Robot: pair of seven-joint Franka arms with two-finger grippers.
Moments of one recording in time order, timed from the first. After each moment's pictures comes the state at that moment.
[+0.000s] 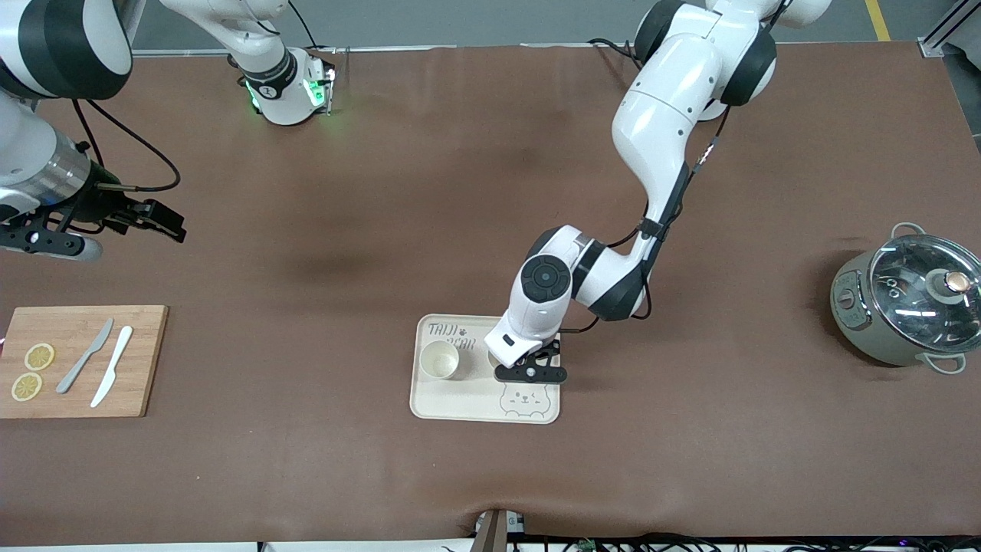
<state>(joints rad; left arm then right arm) -0.64 1.05 0.03 -1.00 0.00 2.22 -0.59 -0.12 -0.05 0.15 -1.84 0.00 1.78 0.18</state>
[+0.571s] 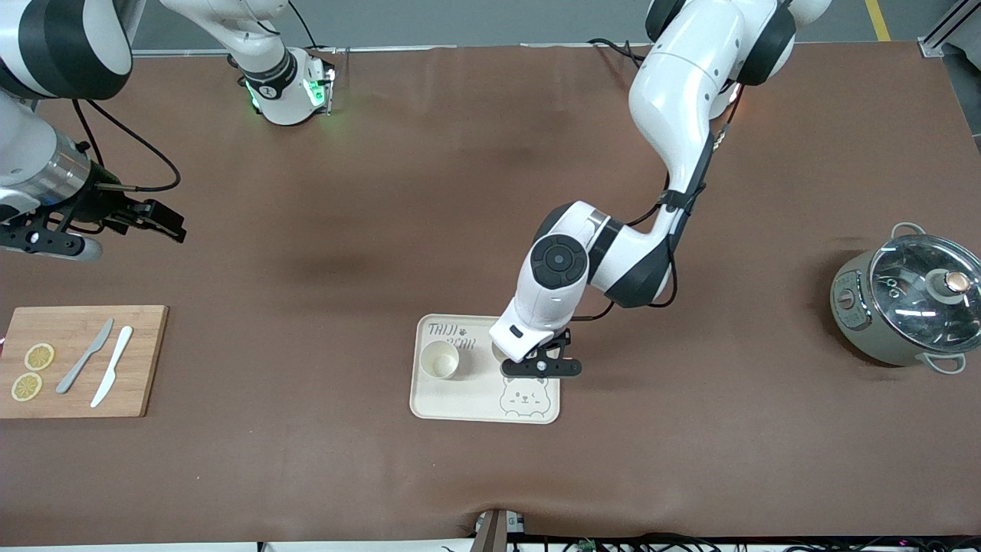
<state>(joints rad) -0.63 0.92 0.03 -1.00 -0.02 2.03 -0.59 -0.12 -0.05 0.15 -1.84 0.00 1.78 0.18</state>
